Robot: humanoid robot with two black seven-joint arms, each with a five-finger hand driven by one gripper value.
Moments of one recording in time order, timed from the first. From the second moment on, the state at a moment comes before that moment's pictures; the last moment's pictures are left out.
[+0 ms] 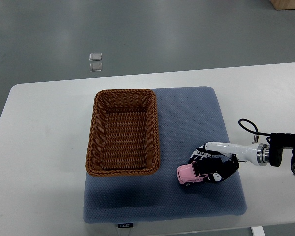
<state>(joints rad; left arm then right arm) -0.05 0.00 -0.06 -0.29 0.12 0.01 -0.01 0.59 -0.76 0.34 1.48 -1.17 0.23 0.11</state>
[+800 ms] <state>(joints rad) -0.05 0.00 -0.06 -0.30 0.12 0.01 -0.01 1.14 -0.55 0.22 1.23 -1.03 0.34 0.12</state>
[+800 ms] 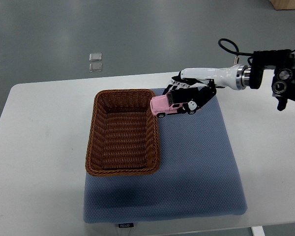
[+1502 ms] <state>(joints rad) -0.05 0.00 -0.06 -0.30 0.12 0.01 -0.01 1.13 -0.07 0.13 0.82 -1.05 0.26 0.12</state>
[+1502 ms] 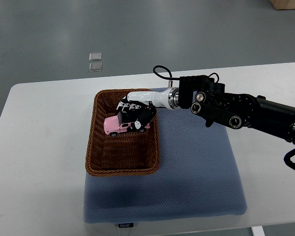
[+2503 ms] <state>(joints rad) -0.05 0.00 -0.06 -0.30 0.12 0.01 -0.01 0.73 -0.14 0.99 0.77 -0.45 0.23 0.23</state>
